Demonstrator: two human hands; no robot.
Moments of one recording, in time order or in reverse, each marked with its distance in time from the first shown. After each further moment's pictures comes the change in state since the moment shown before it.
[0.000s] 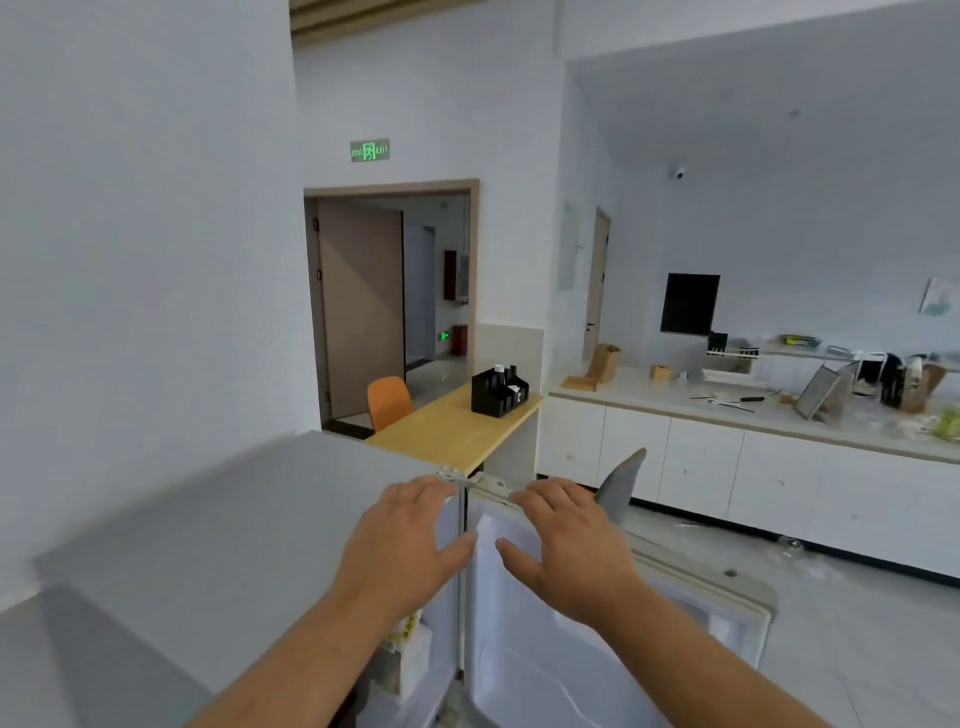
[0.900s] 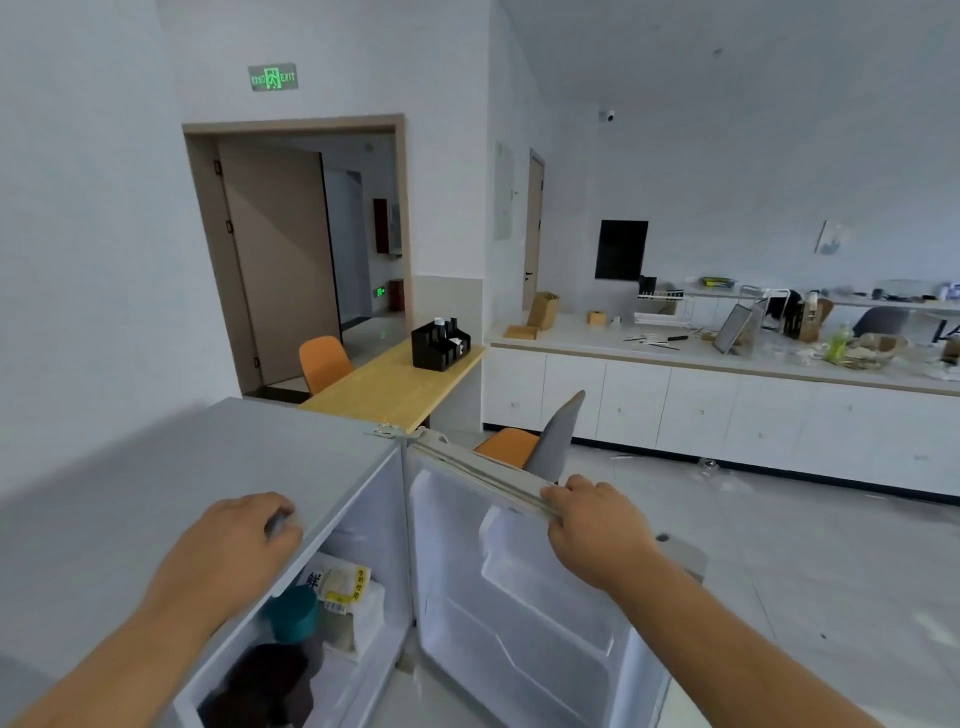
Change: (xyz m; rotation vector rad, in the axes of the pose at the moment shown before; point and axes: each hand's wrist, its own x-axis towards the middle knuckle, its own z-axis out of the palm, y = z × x) left_hand -0.020 -0.113 0.006 0.032 -0.208 -0.280; right_hand -0.044 0.079 0.025 -0.144 -0.296 0.363
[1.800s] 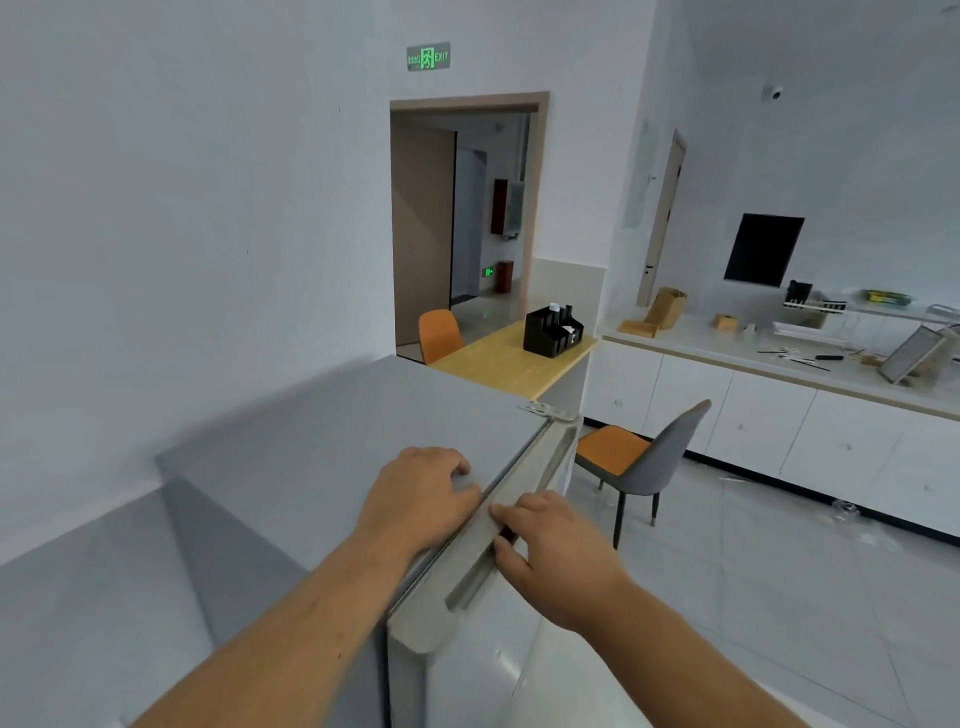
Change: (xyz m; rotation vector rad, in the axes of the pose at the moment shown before) left_hand -0.006 -0.003 -0.013 -0.117 -0.007 -0.002; right_hand -0.011 -0.219 0.021 0.333 0.049 -0.483
